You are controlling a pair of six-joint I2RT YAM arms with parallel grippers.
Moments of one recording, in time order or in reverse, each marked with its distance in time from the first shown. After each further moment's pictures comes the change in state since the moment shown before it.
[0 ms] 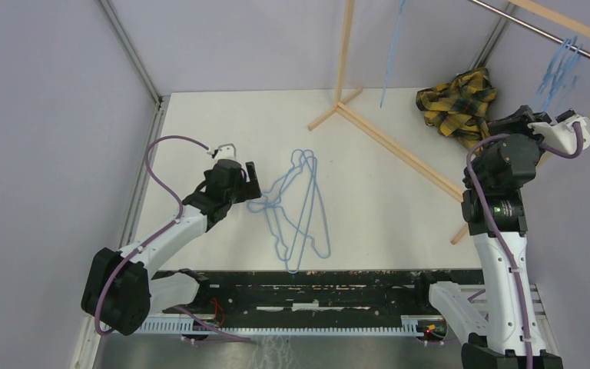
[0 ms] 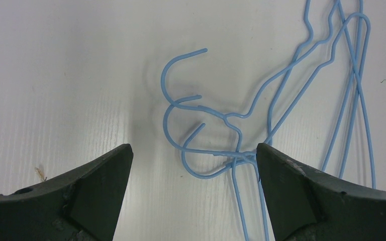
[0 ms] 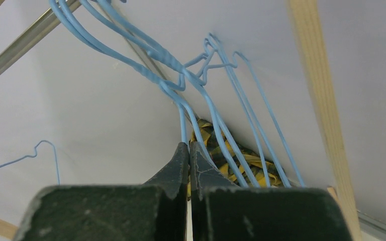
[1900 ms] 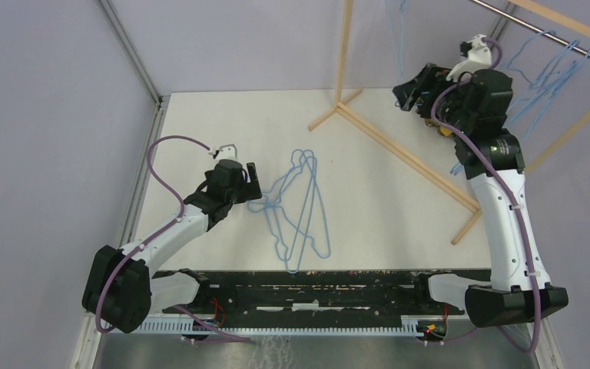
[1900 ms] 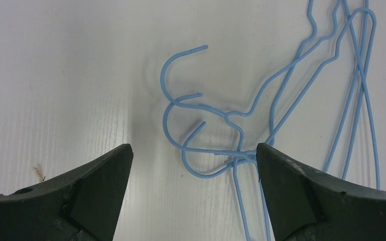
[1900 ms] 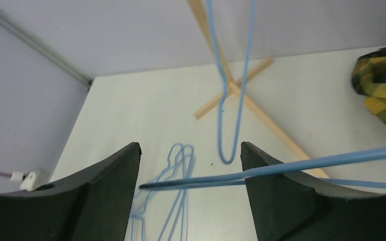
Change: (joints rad) left arm -0.006 0.014 0.000 0.000 -0.001 0.000; right arm 0.024 0.348 0.414 -0.466 -1.020 0.027
